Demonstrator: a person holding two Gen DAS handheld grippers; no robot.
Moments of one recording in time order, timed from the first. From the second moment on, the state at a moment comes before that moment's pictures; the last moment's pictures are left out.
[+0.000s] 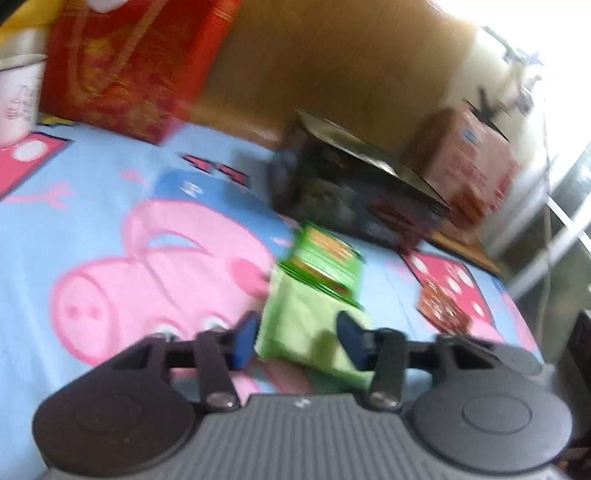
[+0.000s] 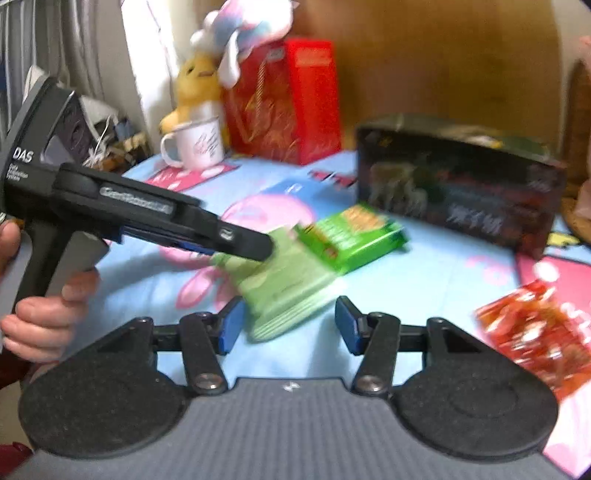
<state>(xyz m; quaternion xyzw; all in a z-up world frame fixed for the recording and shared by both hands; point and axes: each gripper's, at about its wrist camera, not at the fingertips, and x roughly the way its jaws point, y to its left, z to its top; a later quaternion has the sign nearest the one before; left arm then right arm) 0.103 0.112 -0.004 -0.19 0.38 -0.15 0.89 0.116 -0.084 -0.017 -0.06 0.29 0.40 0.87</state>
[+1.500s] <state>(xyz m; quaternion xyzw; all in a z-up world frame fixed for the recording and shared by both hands) 0.073 -0.004 -0.016 -0.12 0.33 -0.24 0.90 0.078 -0.169 -0.025 -0.09 0.26 0.27 0.92</state>
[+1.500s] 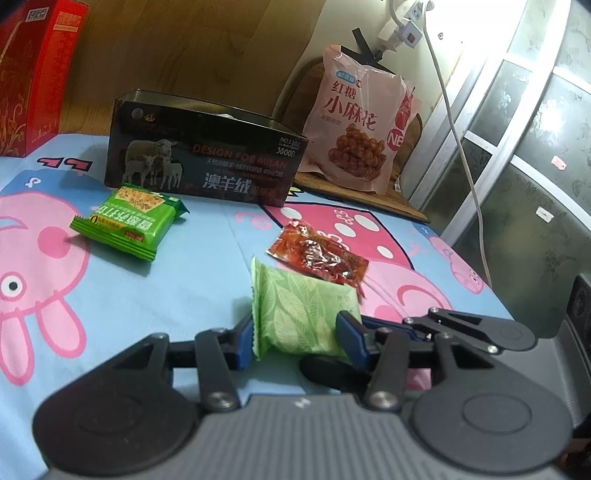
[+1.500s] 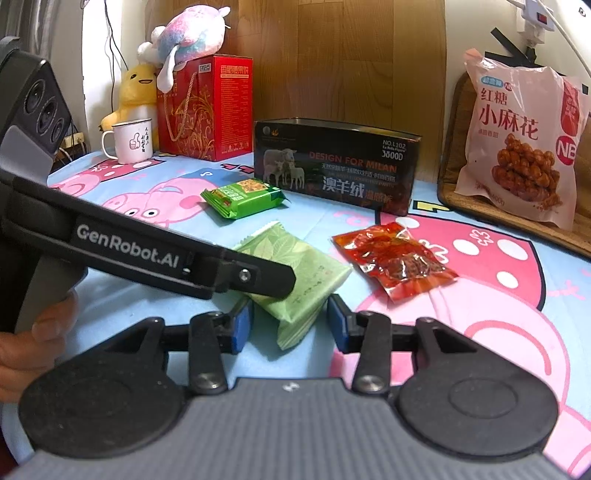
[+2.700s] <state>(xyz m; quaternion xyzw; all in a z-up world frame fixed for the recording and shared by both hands) 0.072 -0.006 -0.016 -0.12 0.33 -0.24 0.90 0.077 -0.168 -0.026 -0.08 0.26 0.28 0.92</state>
